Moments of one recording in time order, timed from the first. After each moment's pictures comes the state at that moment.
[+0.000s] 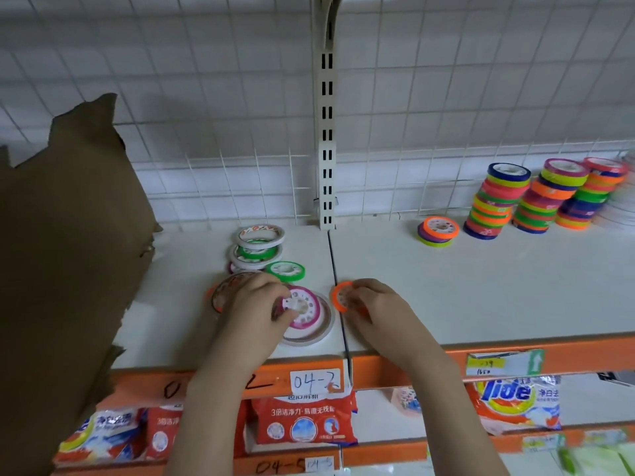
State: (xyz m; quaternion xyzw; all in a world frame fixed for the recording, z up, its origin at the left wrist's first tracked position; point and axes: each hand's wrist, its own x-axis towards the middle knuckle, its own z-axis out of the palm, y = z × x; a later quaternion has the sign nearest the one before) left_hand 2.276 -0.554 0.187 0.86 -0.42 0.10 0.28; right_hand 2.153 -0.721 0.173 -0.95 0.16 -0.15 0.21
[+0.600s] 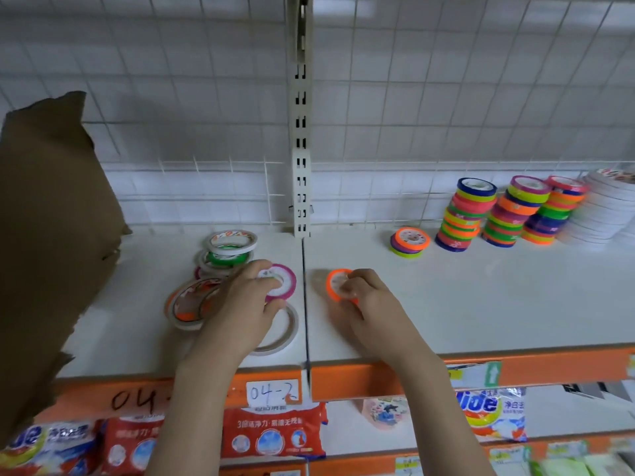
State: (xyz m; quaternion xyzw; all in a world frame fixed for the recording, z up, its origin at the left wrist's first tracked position) left_hand 2.266 -0.592 0.200 0.88 -0.41 0.05 0.25; right_hand 2.139 -0.754 0.179 -0.94 0.17 -0.19 0.22
